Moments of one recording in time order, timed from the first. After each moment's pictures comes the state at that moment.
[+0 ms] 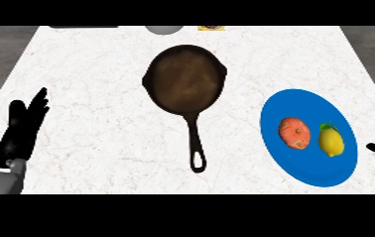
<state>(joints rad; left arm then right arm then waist) -0.10 0.58 -0.13 -1.29 0.20 0.28 0.19 0.15 -0.70 -0.22 -1.68 -0.15 -0.17 -0.15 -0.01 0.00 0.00</state>
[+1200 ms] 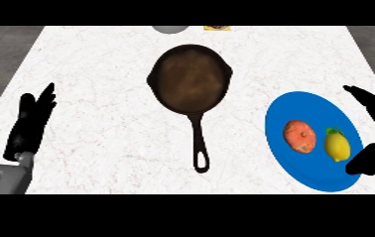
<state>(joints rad) -0.14 0.53 -0.11 -1.29 0.14 0.25 0.23 -0.16 -0.92 0.25 -1.76 0.25 0.27 0.78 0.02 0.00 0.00</state>
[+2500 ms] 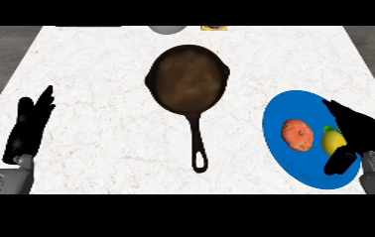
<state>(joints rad) -0.11 0.42 0.04 -1.31 0.00 0.15 0.23 -0.13 -0.60 0.17 -1.56 0.67 0.39 0.62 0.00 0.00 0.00</state>
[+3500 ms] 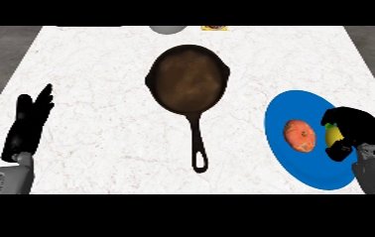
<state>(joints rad) -0.13 0.37 0.12 -1.32 -0.08 0.09 0.25 -0.19 -0.54 0.11 -1.31 0.93 0.34 0.41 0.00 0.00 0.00</state>
